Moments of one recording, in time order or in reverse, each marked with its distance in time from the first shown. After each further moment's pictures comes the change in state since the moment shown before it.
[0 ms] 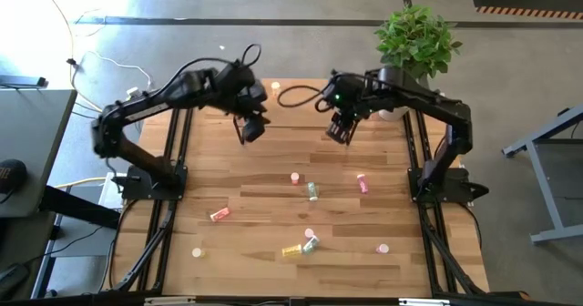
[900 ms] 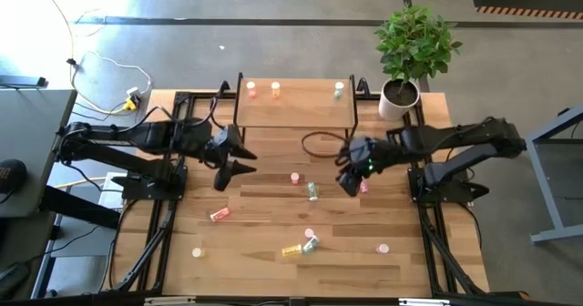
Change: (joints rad) left arm -0.392 -0.460 -0.617 0.553 -0.005 -0.287; right arm 0.343 -0.437 -0.860 0.705 -0.194 0.494
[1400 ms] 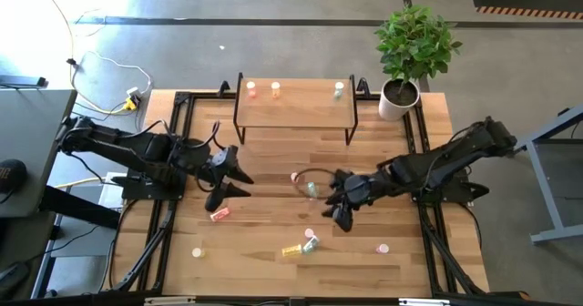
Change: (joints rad) left arm -0.191 -0.003 -0.053 0.033 -0.019 -0.078; right arm 0.222 0.108 -0.076 0.322 0.059 0.038
